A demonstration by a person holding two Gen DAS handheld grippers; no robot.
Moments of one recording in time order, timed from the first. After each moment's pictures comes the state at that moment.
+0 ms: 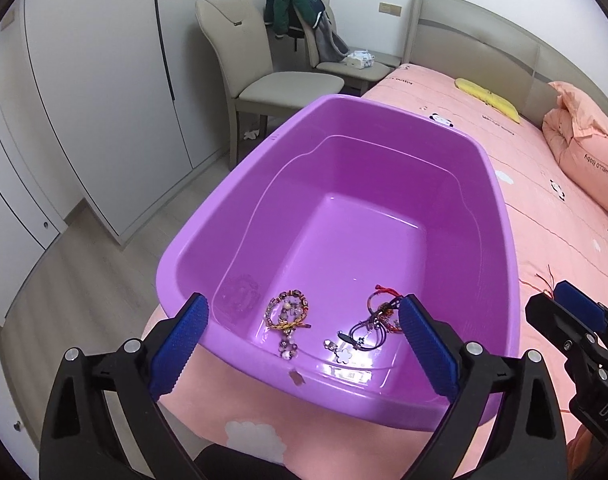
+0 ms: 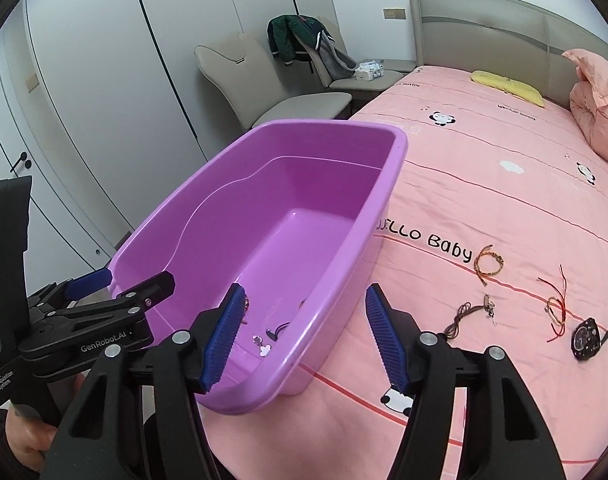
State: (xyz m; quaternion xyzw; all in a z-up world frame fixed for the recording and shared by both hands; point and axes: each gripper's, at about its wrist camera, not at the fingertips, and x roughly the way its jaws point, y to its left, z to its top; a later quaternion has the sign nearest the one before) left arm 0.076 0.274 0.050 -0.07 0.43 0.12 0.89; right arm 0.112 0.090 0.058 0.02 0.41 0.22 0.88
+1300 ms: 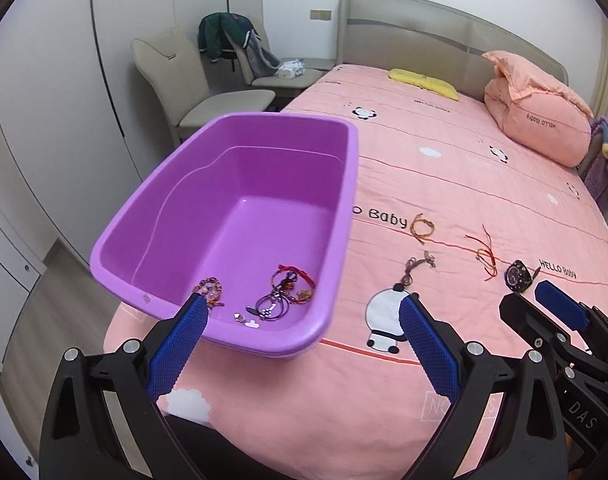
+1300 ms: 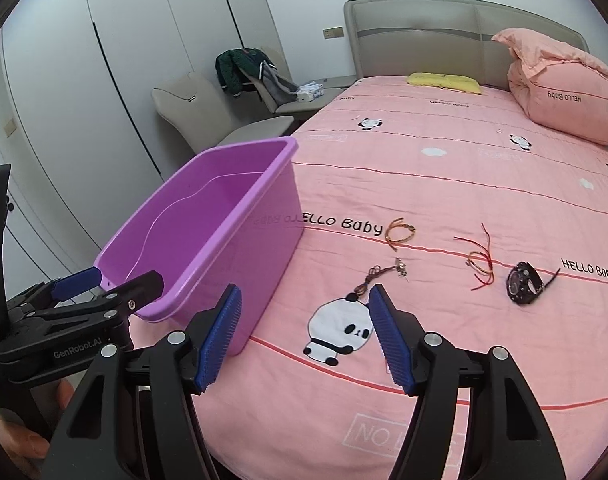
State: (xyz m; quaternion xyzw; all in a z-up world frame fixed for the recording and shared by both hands) left arm 0.029 0.142 0.075 -0.01 0.41 0.04 0.91; right arm 0.041 -0.037 0.063 0.07 0.38 0.15 0.91
